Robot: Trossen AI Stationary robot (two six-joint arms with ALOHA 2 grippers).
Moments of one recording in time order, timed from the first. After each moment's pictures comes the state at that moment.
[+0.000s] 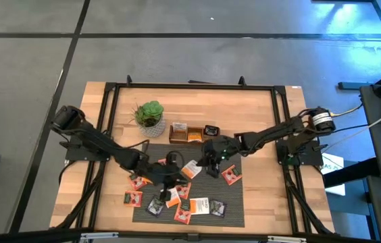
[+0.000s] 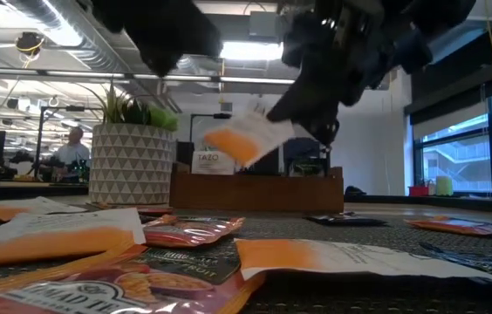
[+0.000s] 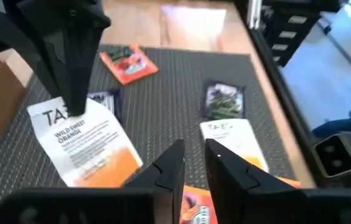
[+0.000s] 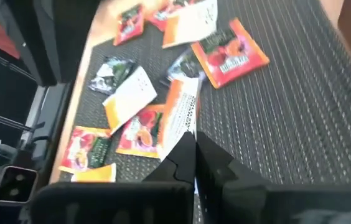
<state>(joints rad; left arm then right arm) -0.47 1.56 0.89 0.11 -0.28 -0.34 0.14 1.65 0.83 0.23 -0.16 0.46</state>
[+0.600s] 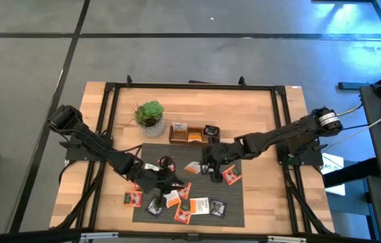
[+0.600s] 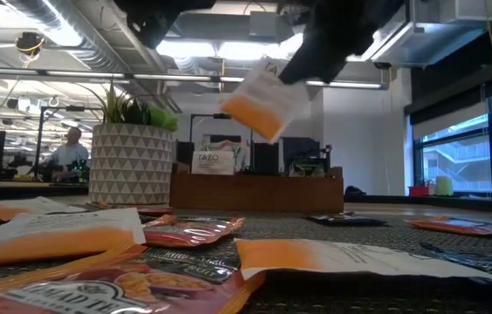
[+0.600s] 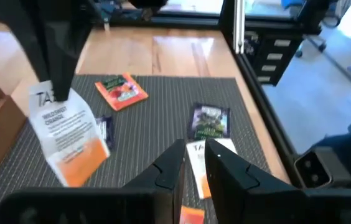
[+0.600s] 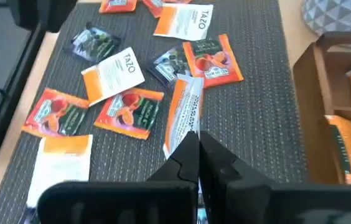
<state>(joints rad) -0.55 1.54 0.89 0.18 -0.39 -0.31 0.27 1.59 1.09 -0.26 0.10 0.19</state>
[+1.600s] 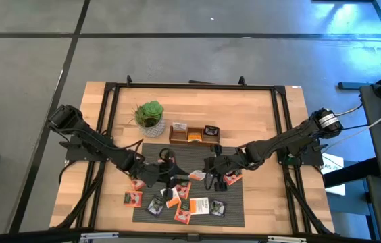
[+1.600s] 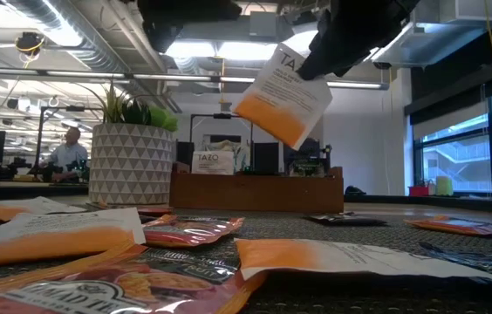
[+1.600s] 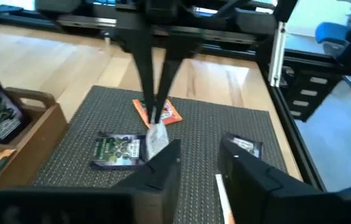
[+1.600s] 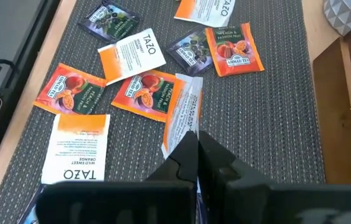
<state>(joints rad) -0.49 1.54 0.89 0.23 -0.46 -0.38 0.37 1.60 1.09 -0.28 0.17 0.20</state>
